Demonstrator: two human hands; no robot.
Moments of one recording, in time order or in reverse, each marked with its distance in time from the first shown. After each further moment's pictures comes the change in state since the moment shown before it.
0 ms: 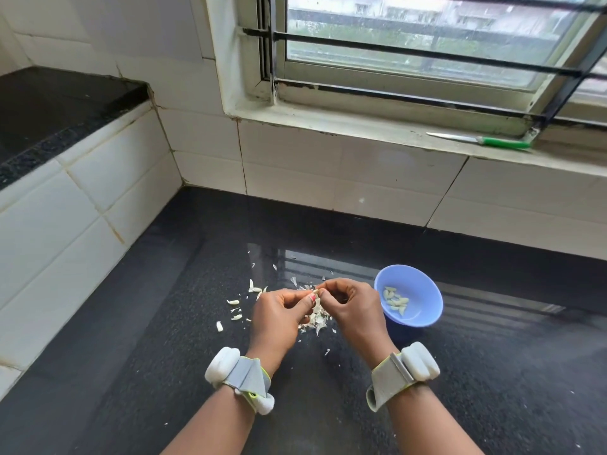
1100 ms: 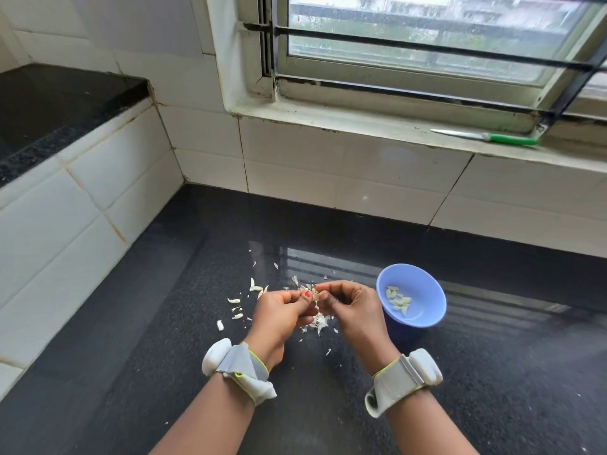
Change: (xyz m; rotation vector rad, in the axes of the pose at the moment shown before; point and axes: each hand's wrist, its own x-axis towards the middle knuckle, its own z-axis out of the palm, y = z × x) left_hand 0.005 0.005 0.004 -0.183 -0.048 -0.262; right_hand -0.002 0.011 0.006 0.331 -0.032 0.106
